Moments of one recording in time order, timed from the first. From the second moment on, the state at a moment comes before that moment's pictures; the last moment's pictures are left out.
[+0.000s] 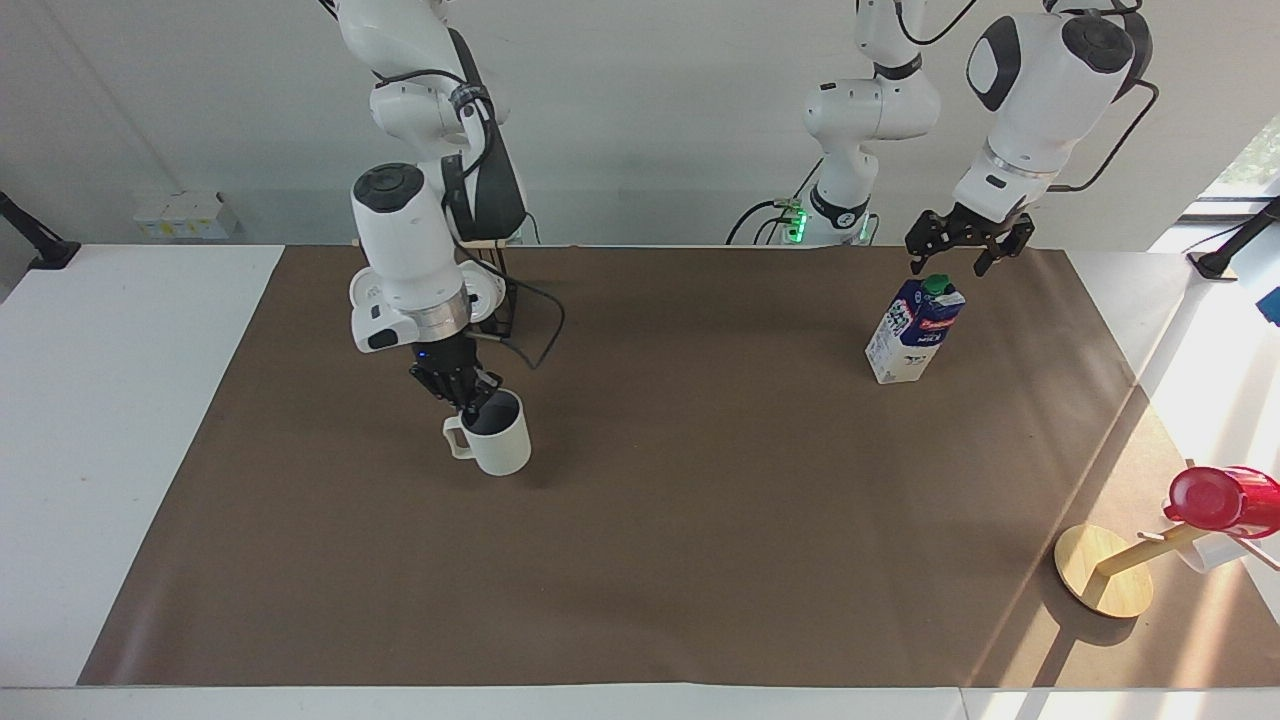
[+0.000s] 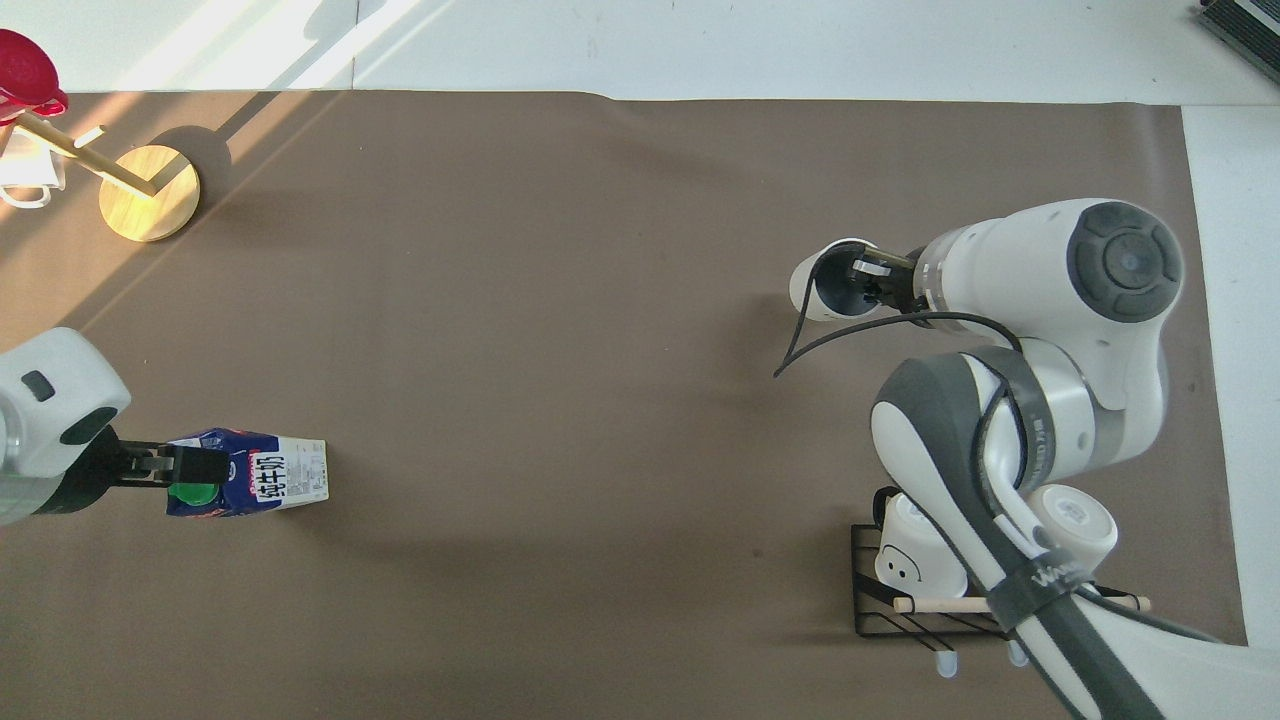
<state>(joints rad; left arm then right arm) -0.04 -0.32 -0.03 -2.16 -0.02 1.81 0.02 0.22 0.16 0.02 -1.89 0.00 2.27 0.67</state>
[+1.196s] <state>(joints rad) -0.03 -0.32 -0.02 -2.29 -0.02 1.97 0.02 0.62 0.32 0.02 -1.80 -0.06 2.16 1.13</state>
